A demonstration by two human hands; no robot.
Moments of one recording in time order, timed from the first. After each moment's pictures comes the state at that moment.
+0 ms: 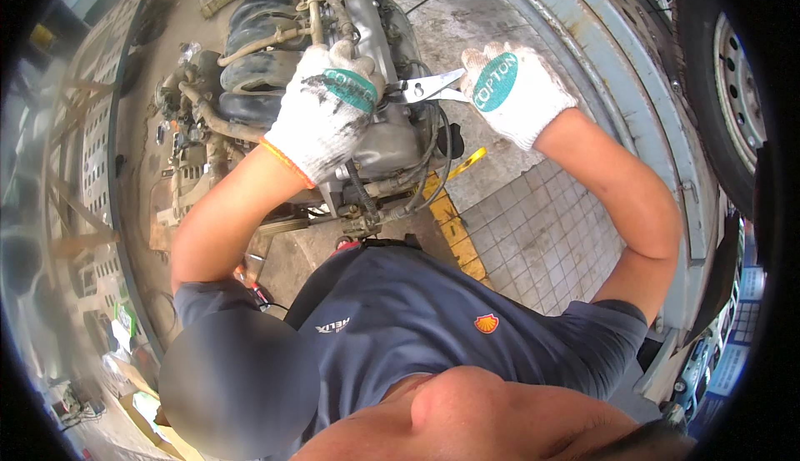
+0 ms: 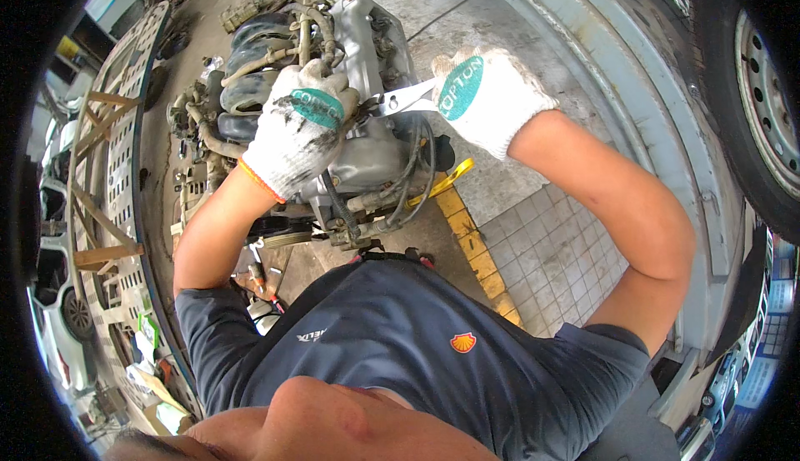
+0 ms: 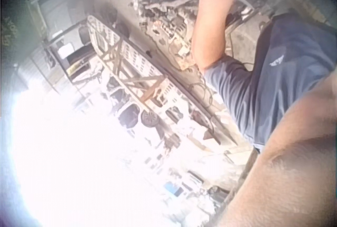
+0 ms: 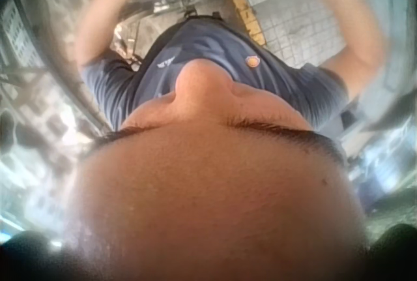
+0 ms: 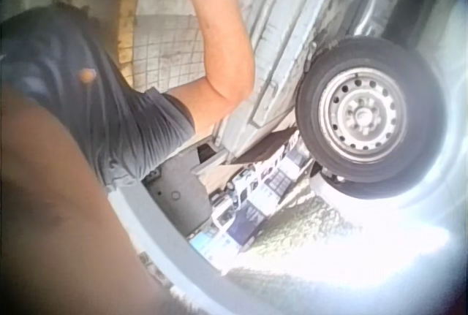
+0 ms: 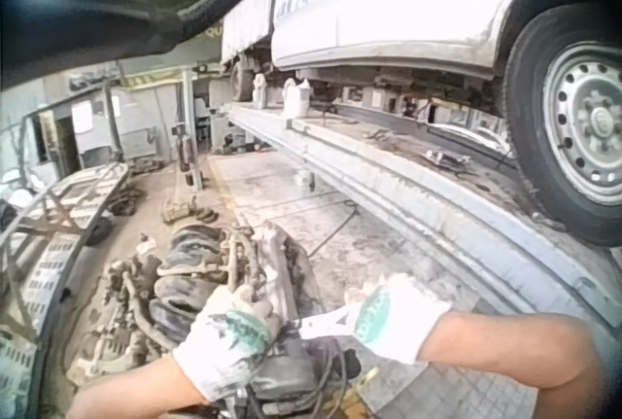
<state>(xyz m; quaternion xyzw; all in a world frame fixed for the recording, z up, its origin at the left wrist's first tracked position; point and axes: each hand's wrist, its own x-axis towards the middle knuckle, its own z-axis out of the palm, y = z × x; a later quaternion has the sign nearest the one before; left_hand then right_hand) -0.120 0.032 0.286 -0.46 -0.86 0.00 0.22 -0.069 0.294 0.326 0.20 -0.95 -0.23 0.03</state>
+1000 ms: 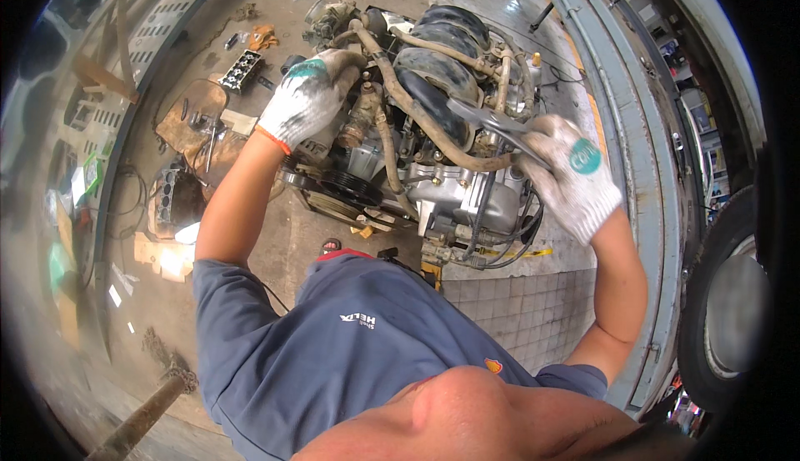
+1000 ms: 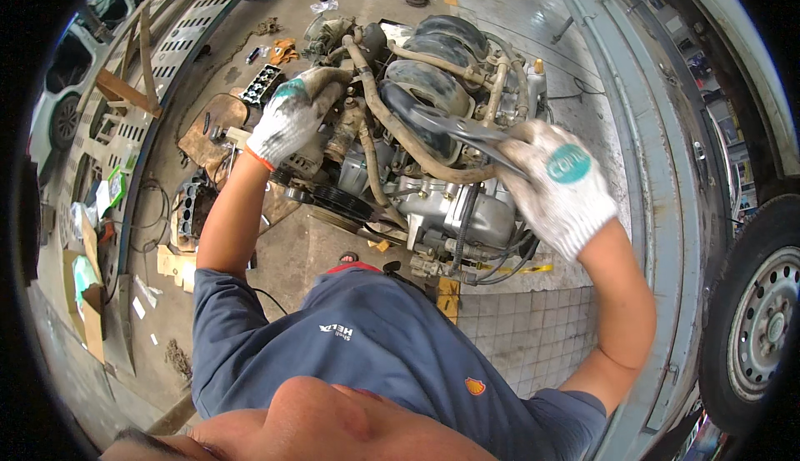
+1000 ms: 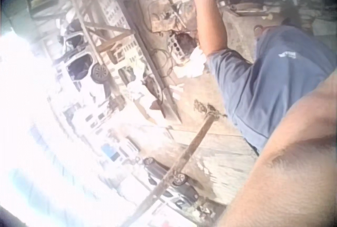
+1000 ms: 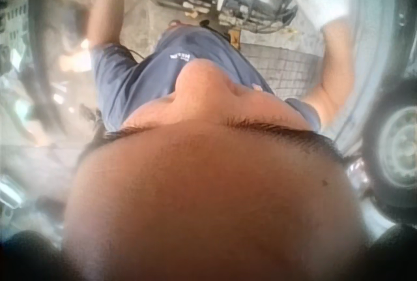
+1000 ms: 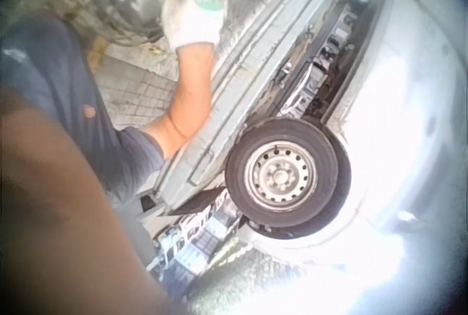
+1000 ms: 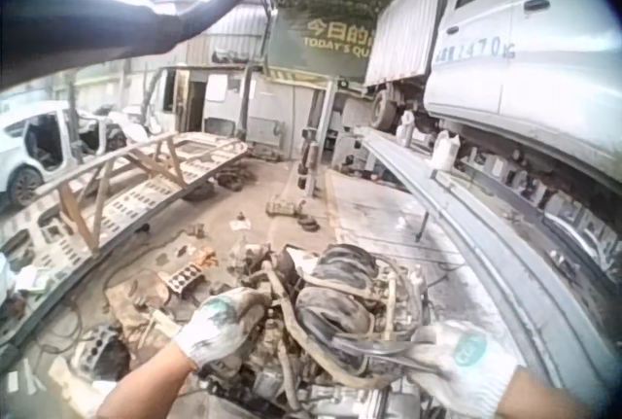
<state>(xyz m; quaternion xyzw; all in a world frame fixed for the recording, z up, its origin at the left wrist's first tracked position) -0.108 -0.187 0.222 -0.07 -0.90 -0.40 0.15 -0.091 0.175 0.371 0.42 -0.90 0.01 0.07</state>
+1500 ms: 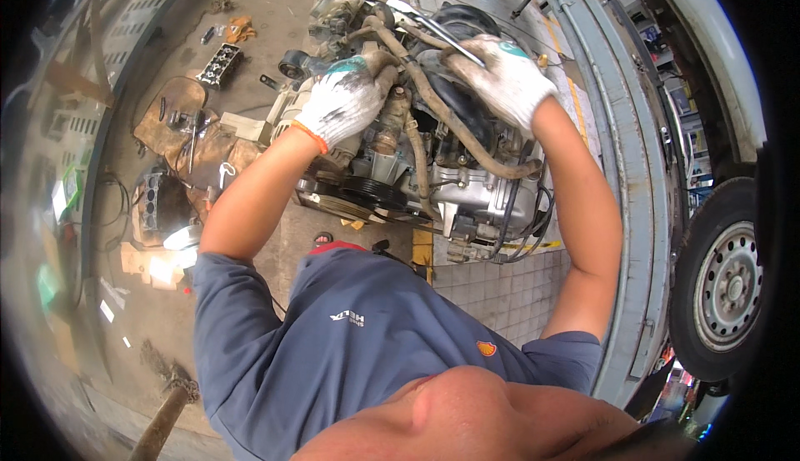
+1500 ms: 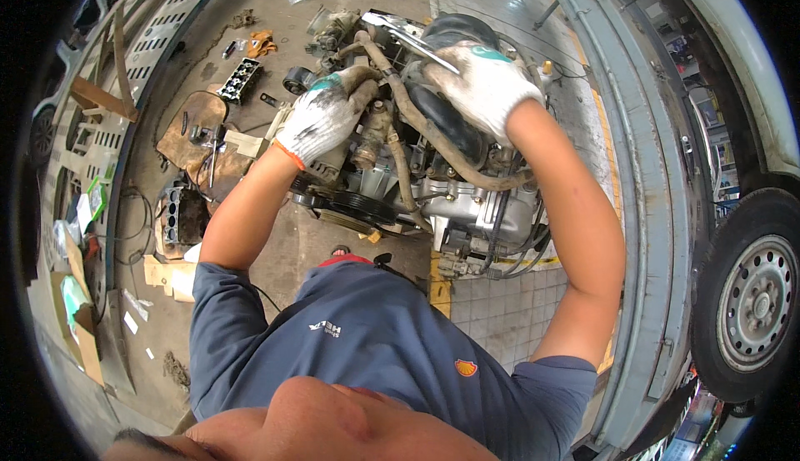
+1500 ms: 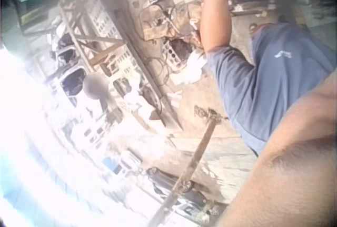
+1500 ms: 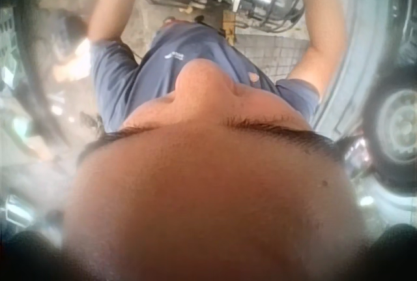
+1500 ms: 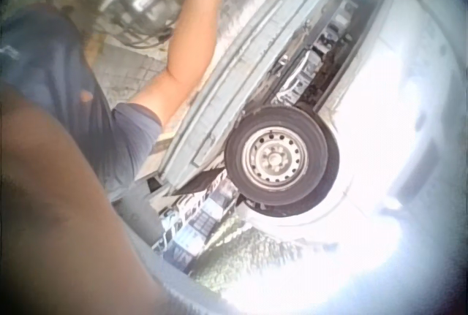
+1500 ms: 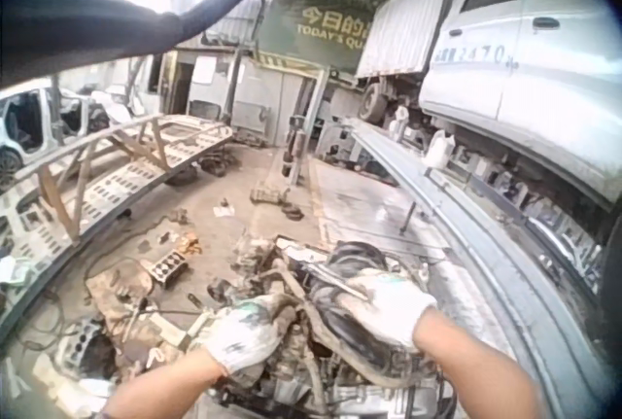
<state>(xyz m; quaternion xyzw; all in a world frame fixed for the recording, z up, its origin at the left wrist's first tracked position) -0.124 -0.186 0.221 -0.06 -0.89 -0.45 0.08 -0.189 0.038 0.336 0.29 -0.95 0.05 -0.02</state>
